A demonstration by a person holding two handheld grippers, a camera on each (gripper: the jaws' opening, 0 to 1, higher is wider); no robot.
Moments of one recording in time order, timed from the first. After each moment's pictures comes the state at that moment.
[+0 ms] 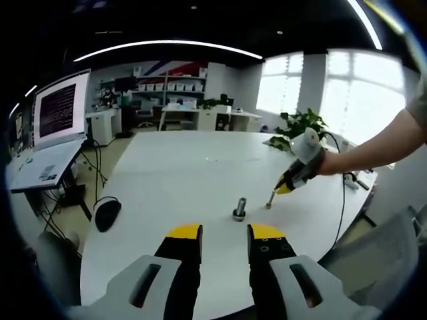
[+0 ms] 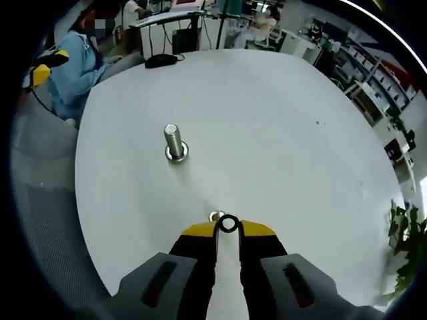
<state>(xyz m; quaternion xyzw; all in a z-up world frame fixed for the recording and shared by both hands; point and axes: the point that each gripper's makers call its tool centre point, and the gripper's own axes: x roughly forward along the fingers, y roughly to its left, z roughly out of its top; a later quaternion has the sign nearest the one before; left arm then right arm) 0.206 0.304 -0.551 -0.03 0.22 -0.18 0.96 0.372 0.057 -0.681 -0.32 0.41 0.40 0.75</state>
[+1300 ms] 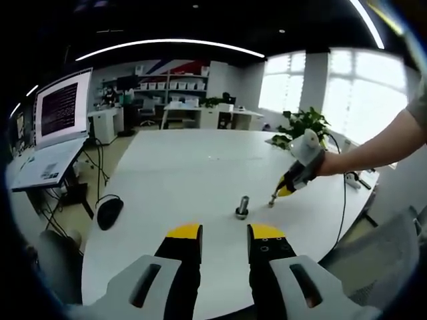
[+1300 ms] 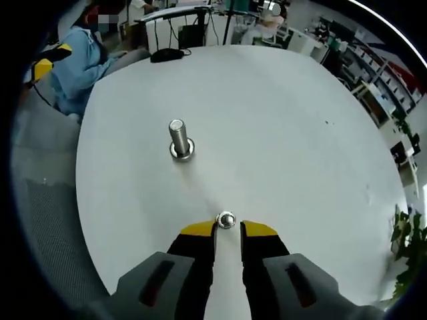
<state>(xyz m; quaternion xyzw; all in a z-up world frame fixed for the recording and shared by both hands) 0.207 0.308 -0.554 -0.03 0.23 -0.17 0.96 0.370 0.066 -0.685 -0.33 0.41 0.42 0.74</state>
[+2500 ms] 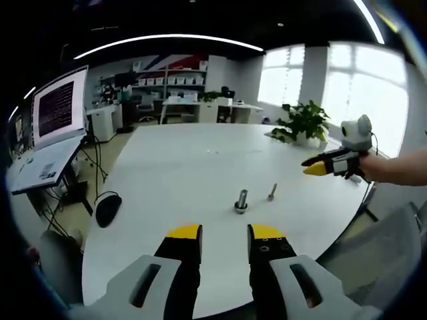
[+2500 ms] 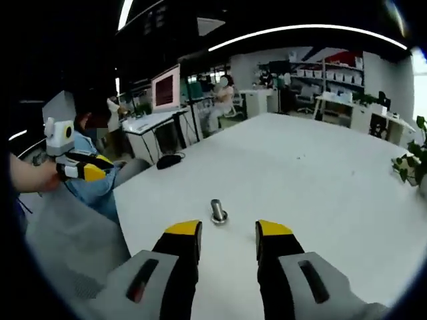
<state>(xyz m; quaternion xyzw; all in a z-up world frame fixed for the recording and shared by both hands) 0.205 0.302 -0.562 -0.02 0.25 -0.17 0.95 0.295 0.069 -0.576 -0.03 0.24 0.39 0.89</state>
